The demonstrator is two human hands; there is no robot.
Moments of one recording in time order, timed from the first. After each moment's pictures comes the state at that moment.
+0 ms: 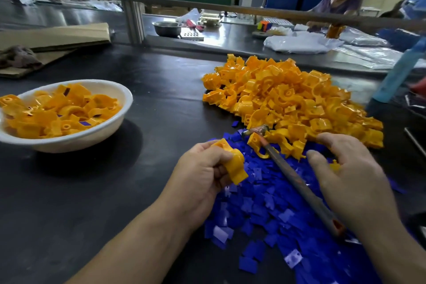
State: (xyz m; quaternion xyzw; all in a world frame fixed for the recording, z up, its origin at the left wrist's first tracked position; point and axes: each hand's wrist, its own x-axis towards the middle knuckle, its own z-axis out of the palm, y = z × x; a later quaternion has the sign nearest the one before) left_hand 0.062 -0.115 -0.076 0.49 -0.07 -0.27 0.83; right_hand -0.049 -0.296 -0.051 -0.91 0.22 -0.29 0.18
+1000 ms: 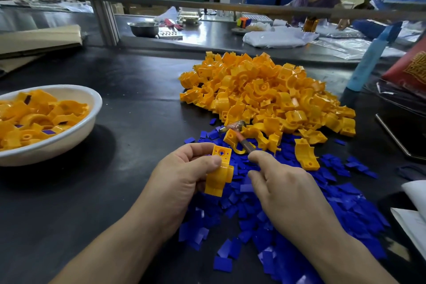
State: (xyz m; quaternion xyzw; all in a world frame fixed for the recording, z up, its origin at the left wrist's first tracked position) left_hand 0.059 -0.114 -0.088 0.62 -0.12 -0.26 0.73; right_hand -0.048 -0.266 -0.074 -0.96 0.11 -0.21 0.14
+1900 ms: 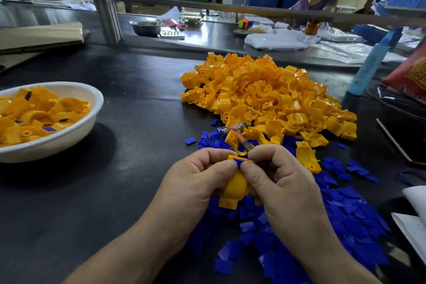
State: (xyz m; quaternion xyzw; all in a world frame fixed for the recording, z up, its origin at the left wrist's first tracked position) left_hand 0.042 -0.115 -0.083 0.62 -0.21 -0.27 0.71; right_hand -0.047 -0.246 -0.063 -0.81 0.10 -0.26 0.51
